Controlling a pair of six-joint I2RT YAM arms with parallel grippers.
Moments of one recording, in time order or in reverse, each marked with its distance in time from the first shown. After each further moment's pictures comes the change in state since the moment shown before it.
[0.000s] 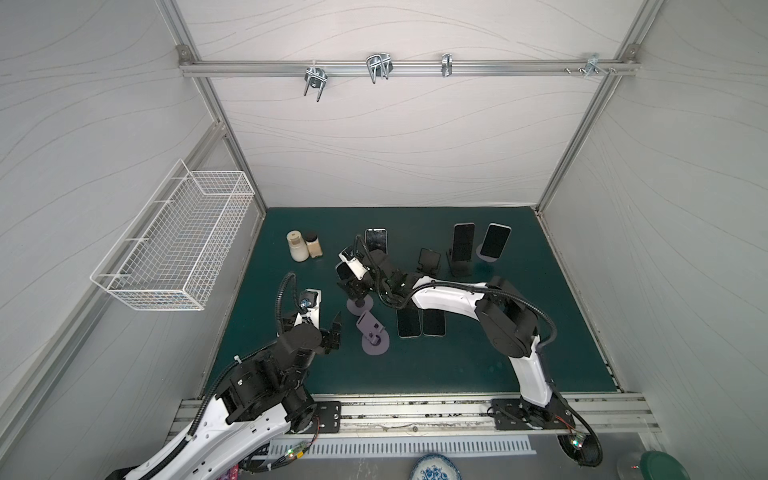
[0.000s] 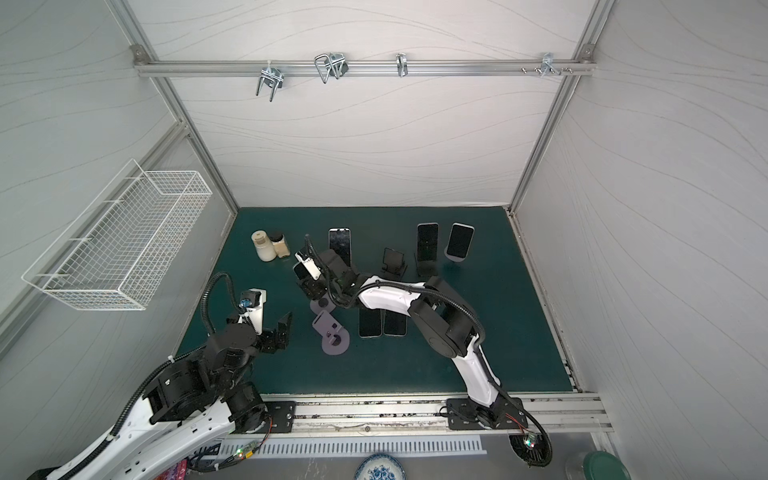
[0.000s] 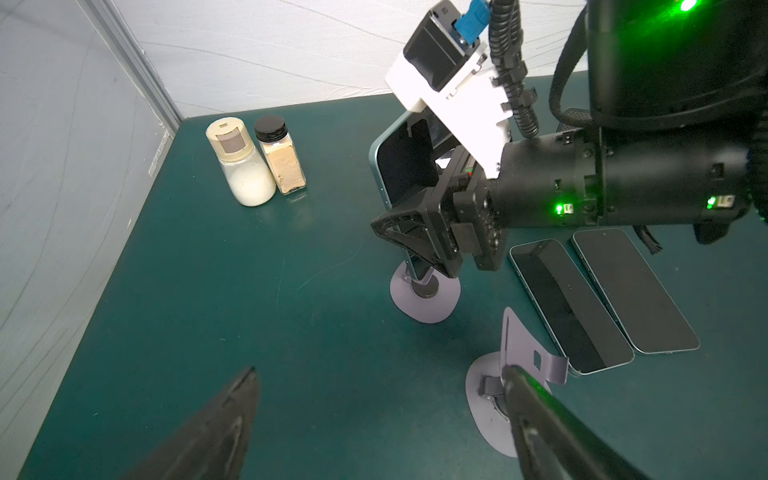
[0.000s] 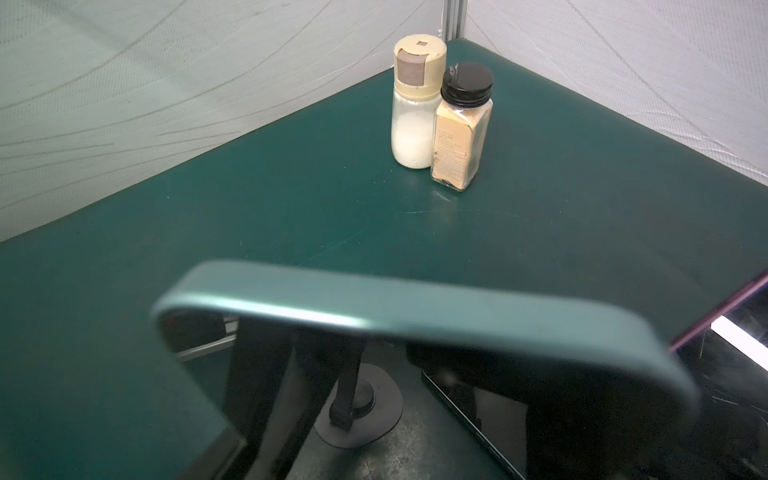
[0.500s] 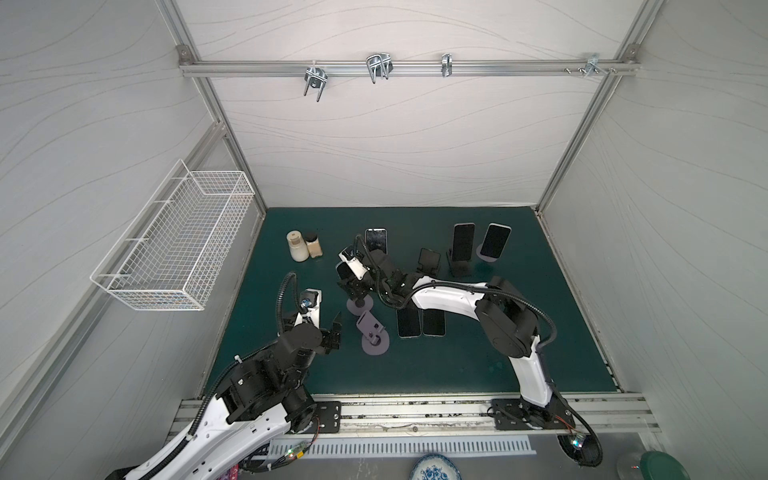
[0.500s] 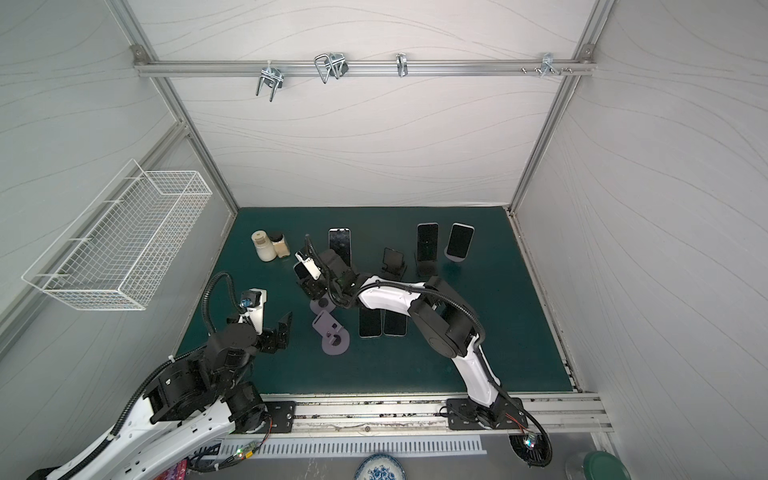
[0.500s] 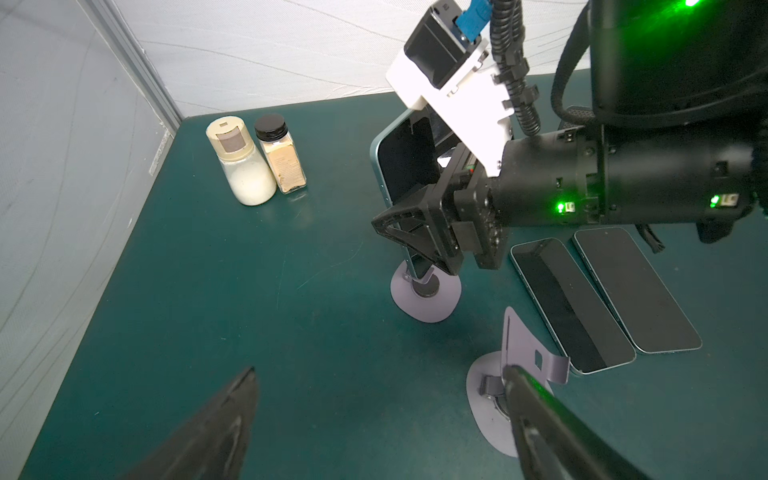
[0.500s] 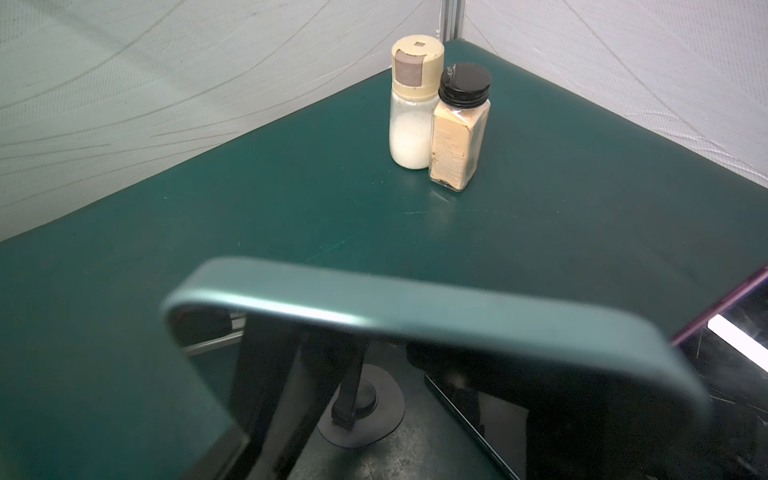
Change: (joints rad) left arm 0.001 0.003 0.000 0.000 0.000 0.000; right arm 0.000 0.000 0.000 0.000 -0.003 0.000
